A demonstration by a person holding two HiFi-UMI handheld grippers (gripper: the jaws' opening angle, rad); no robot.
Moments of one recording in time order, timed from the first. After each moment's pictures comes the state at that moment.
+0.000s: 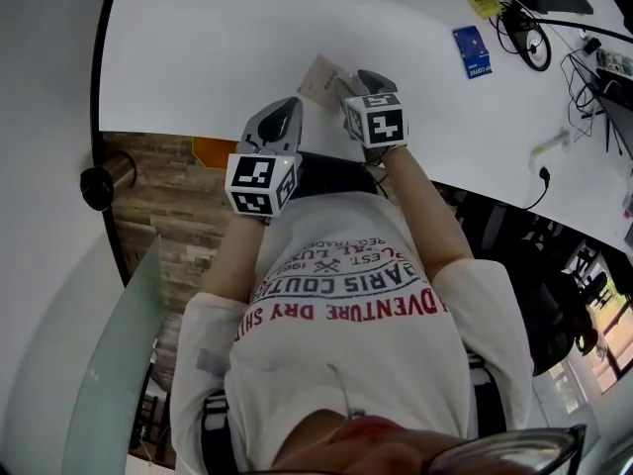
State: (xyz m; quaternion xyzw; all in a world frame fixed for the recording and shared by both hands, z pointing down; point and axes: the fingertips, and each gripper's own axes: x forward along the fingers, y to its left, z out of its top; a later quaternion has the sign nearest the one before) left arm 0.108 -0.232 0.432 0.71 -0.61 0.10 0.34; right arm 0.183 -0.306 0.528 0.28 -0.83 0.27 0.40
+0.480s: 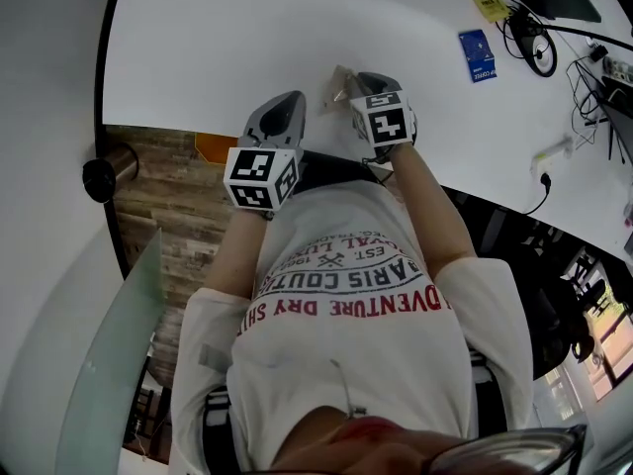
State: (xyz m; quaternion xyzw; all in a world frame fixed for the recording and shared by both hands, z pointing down) left arm 0.103 -0.240 0.427 0.70 -0.62 0.08 0.35; right arm 0.192 -0.309 0.536 0.26 -0.83 0.22 0.44
